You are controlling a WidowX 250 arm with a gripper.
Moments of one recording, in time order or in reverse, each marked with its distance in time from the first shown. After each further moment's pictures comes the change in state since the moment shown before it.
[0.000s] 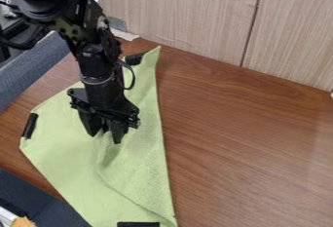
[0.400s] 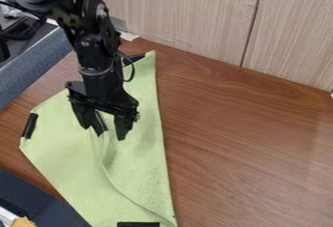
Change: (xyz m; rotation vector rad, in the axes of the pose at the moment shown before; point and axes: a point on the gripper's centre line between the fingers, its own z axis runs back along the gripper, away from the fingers) arm 0.002 0.001 0.018 0.001 -0.001 0.001
